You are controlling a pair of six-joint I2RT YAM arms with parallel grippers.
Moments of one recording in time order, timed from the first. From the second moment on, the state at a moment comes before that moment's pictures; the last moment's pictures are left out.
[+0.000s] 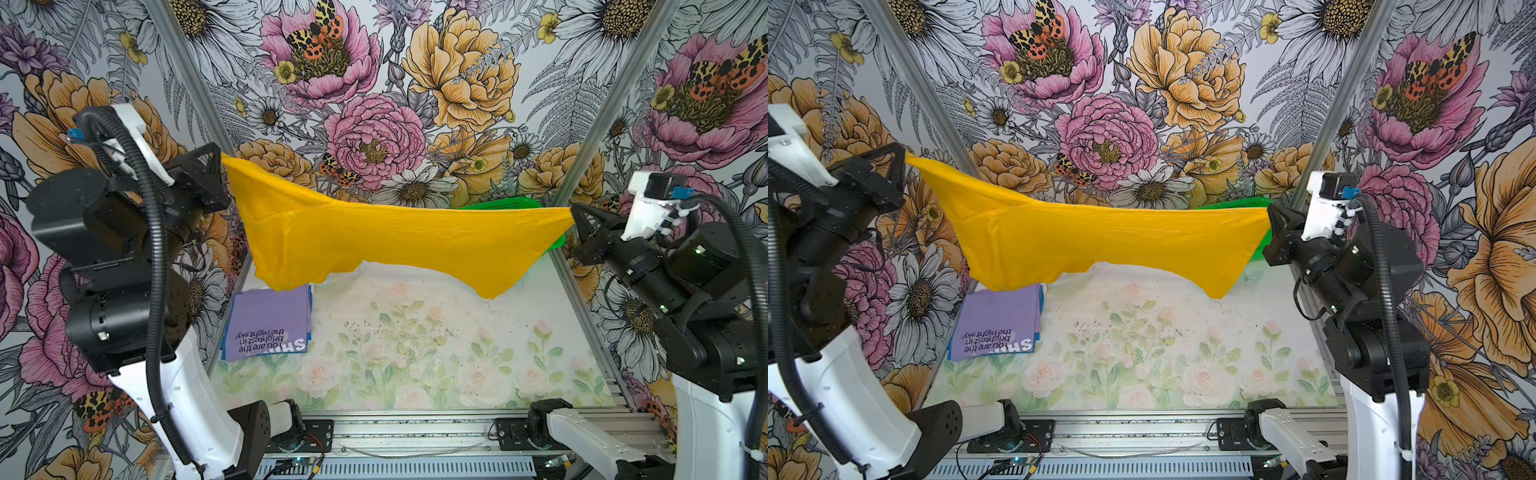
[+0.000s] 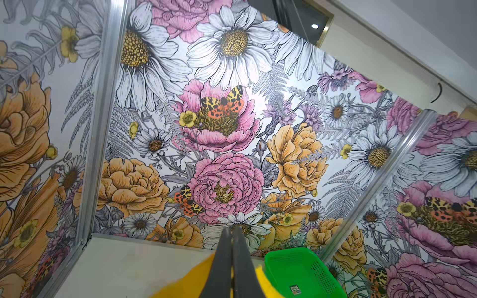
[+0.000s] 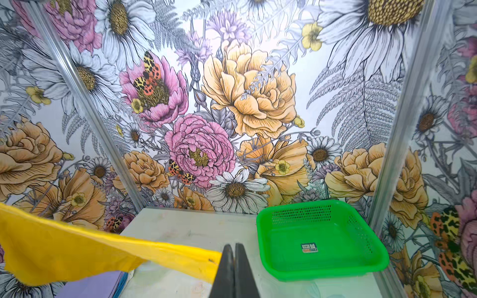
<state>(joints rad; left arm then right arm) 0.28 1.27 2.39 -0.93 0.40 -0.45 0.10 0.98 1.83 -0.88 -0.17 0.15</state>
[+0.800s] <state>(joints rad) 0.11 1.82 2.56 -1.00 0.41 -0.37 0.07 1.45 1.89 -0.84 -0.18 0.17</state>
